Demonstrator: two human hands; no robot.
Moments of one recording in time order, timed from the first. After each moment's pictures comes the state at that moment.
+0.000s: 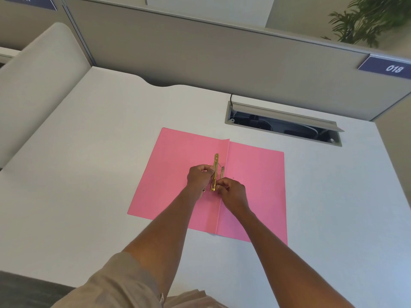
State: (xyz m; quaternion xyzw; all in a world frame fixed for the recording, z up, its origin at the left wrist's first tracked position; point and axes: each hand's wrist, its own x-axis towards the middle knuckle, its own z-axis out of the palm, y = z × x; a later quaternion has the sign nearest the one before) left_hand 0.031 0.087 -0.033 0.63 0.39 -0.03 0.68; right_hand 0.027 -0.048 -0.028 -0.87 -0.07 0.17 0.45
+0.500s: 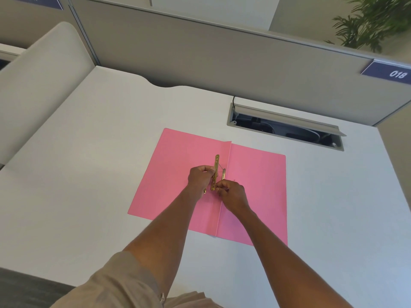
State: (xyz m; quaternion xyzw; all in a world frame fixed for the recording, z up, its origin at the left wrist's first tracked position) left_hand 0.031 0.087 -0.025 0.59 0.39 -0.04 0.71; right_hand 0.033 -0.046 -0.029 -0.89 -0.09 0.20 0.40
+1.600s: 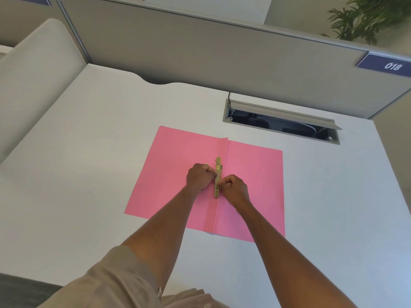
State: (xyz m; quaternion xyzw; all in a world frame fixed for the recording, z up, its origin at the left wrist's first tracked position) left_hand 0.035 0.088 -0.027 0.79 0.31 -0.10 0.52; right_hand 0.039 -0.052 -0.020 -0.87 0.05 0.22 0.44
